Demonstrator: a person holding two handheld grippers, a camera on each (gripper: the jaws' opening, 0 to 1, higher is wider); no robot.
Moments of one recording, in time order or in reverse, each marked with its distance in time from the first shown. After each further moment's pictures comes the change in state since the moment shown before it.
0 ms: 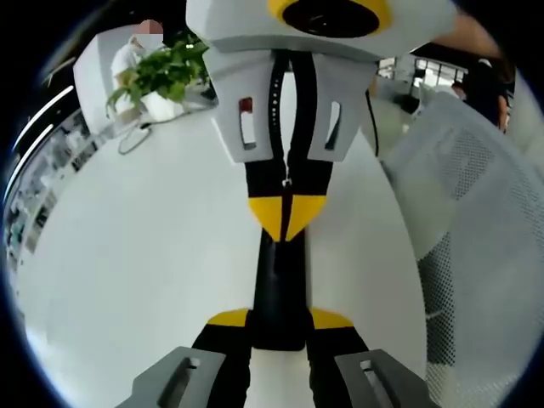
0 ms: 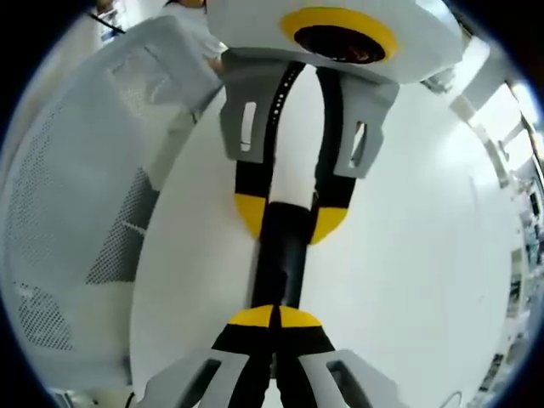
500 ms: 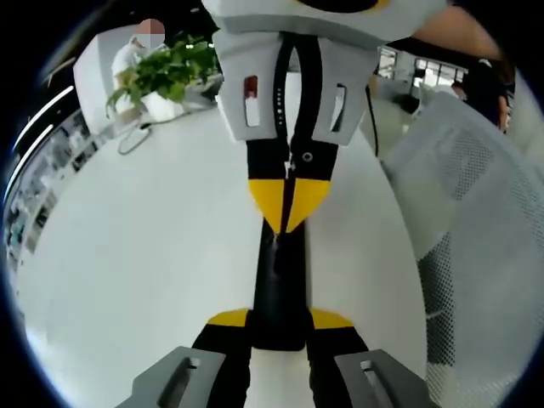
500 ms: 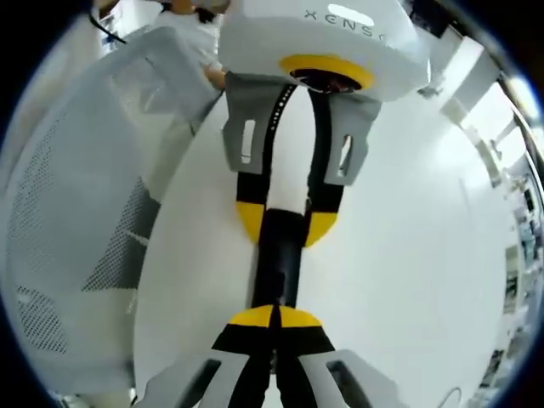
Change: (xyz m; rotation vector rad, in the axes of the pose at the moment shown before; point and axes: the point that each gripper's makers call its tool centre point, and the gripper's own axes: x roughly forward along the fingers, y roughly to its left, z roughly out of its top) left arm 0.000 0.002 0.000 0.001 0.000 0.001; right arm -0.013 0.002 0.004 0.003 -0.034 -0.042
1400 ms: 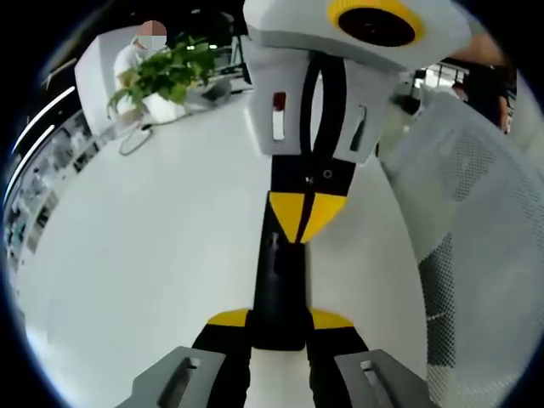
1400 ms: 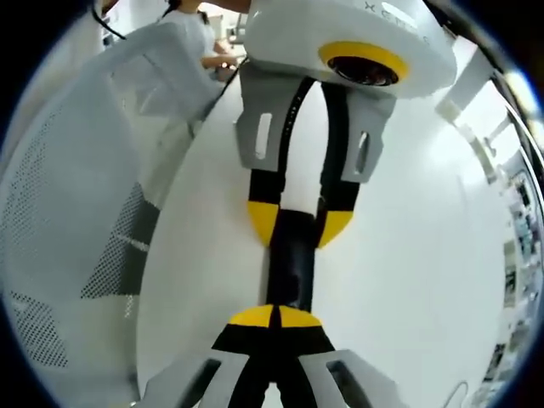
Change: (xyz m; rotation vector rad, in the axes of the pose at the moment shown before) left arm 0.000 -0.001 0.001 -0.001 -0.008 0.007; right arm 0.013 0.007 0.000 0.028 -0.016 -0.018
